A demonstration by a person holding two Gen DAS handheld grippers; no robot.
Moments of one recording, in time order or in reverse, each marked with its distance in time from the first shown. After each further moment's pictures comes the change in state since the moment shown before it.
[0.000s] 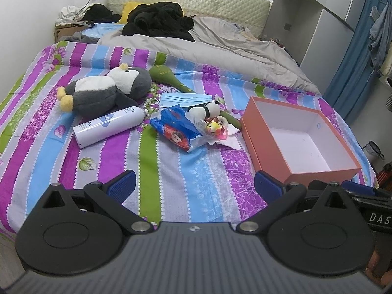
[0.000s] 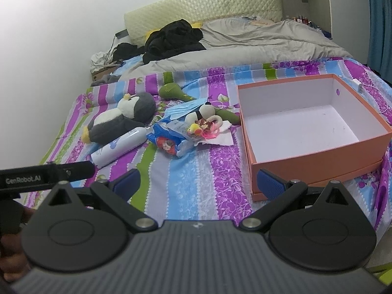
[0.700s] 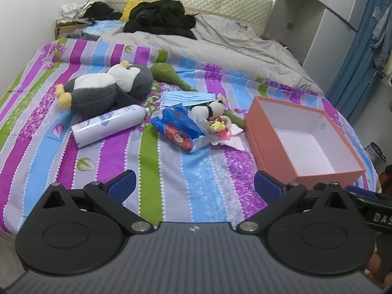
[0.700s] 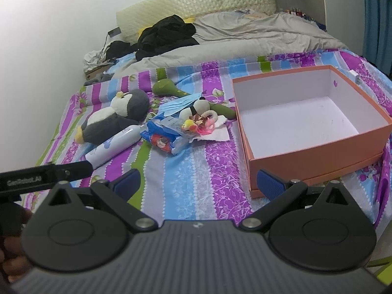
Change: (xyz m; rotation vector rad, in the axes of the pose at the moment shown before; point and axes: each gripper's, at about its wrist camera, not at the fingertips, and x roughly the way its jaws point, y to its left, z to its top) left arm 0.016 0.006 0.001 -0.010 0.007 -0.004; right arm 0.016 -0.005 -0.003 0.040 0.023 -0.020
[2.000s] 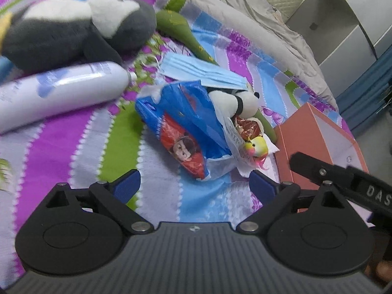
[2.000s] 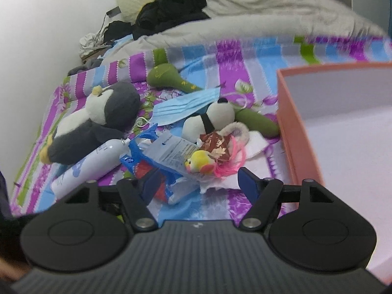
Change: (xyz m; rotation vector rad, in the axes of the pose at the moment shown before) left arm 0.250 0.074 0.046 -0.236 0.157 -0.105; right arm 0.227 0.008 0.071 0.011 0.117 0.055
